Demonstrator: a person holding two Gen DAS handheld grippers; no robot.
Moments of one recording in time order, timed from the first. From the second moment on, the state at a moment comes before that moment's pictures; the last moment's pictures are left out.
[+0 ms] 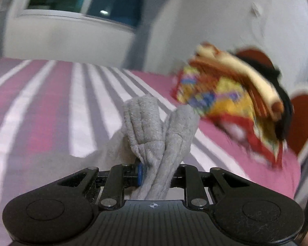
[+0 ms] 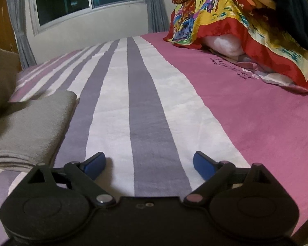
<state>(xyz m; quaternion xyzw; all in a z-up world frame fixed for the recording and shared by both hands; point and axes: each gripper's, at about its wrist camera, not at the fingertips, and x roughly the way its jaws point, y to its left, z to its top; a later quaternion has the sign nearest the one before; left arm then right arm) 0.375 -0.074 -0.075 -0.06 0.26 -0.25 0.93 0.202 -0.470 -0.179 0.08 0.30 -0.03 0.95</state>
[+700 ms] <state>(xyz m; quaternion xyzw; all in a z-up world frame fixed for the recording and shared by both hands) 0.313 -0.101 -0.107 0.06 0.26 -0.25 0.93 0.165 -0.494 -0.150 0.21 0.26 -0.04 0.94</state>
